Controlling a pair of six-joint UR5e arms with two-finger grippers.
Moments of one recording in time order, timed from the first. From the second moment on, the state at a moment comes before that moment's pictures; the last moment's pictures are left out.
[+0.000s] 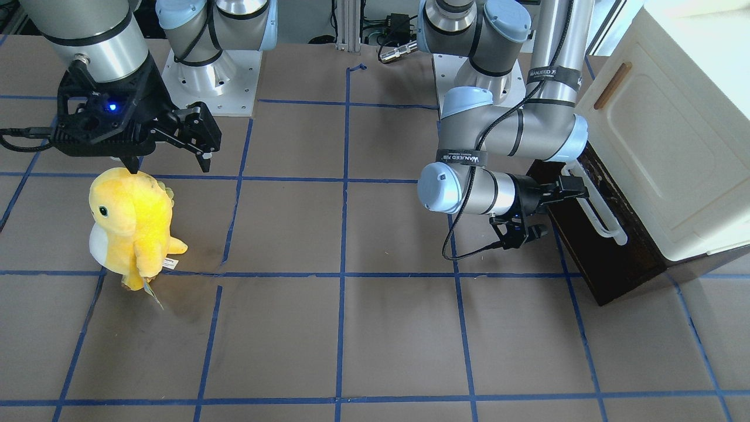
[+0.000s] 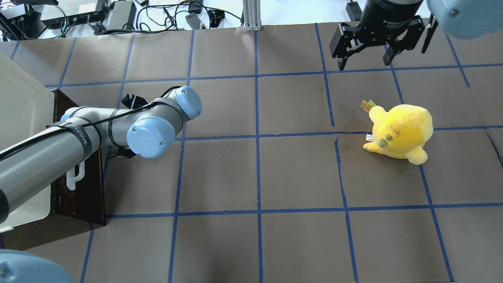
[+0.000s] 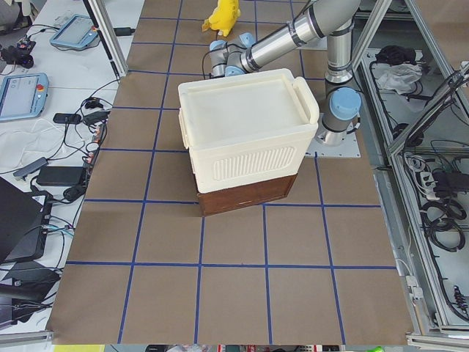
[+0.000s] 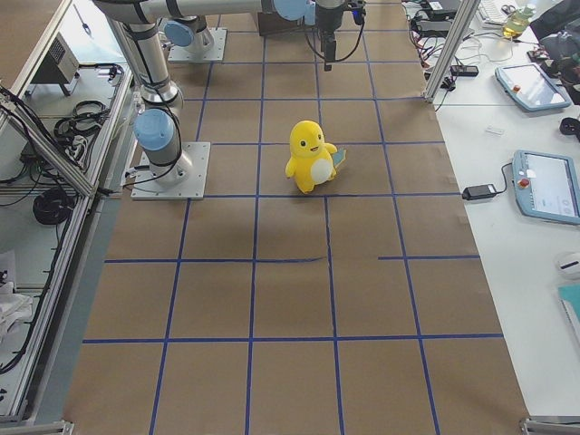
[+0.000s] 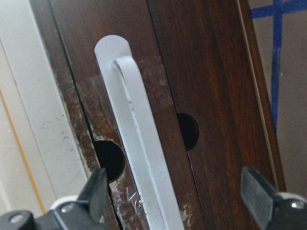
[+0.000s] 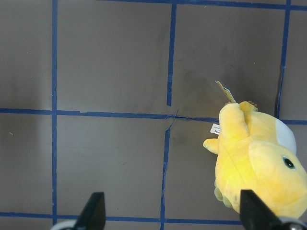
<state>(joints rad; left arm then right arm) -1.68 -1.92 -1.93 -1.48 2.66 -0.47 1.60 -1.48 1.44 -1.57 -1.58 -0.02</state>
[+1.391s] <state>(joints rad) -1.63 -1.92 -1.97 -1.54 2.73 -0.55 1.60 -1.48 1.44 -1.57 -1.58 -0.02</state>
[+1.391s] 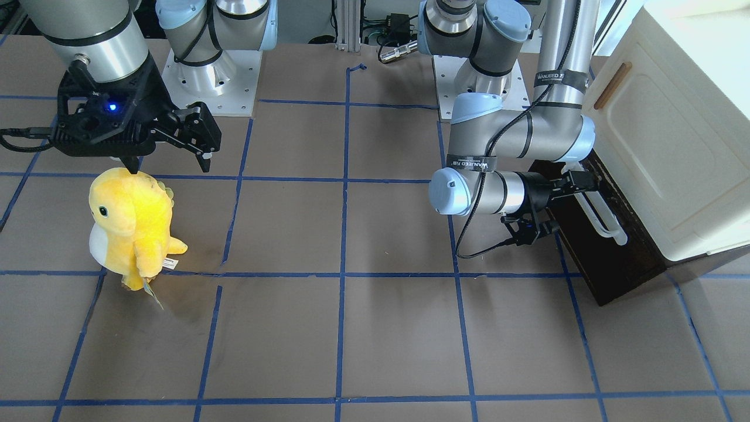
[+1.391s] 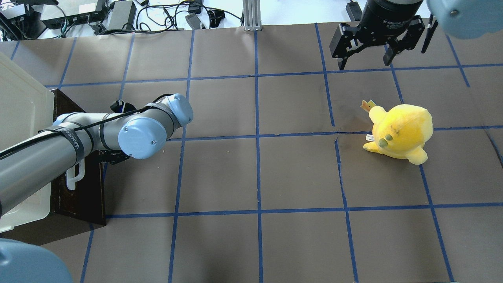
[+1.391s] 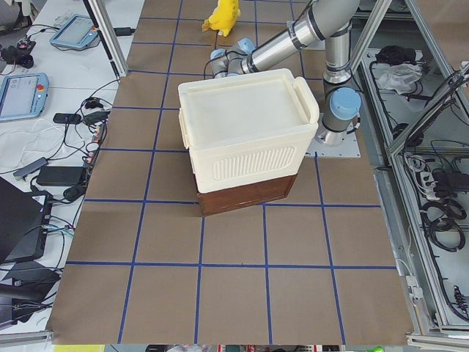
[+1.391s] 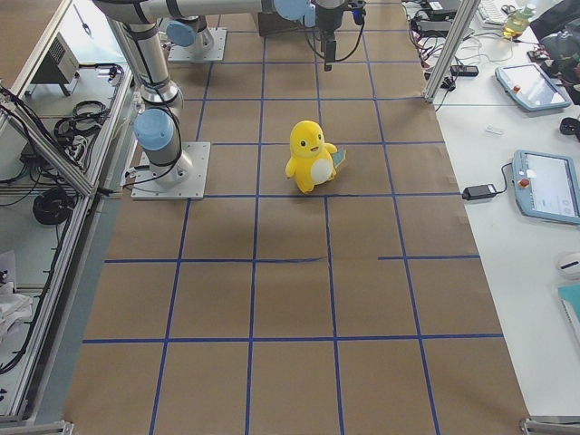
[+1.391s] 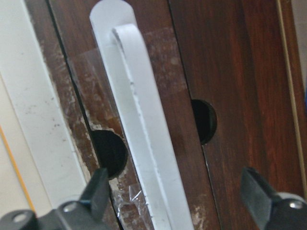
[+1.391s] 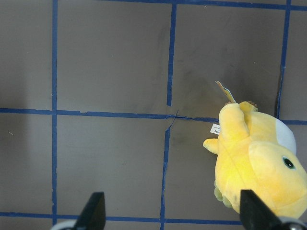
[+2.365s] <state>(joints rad) -1.63 -1.92 -1.96 -1.54 2.74 -0.55 1.60 -1.48 1.44 -1.57 -1.58 -0.02</state>
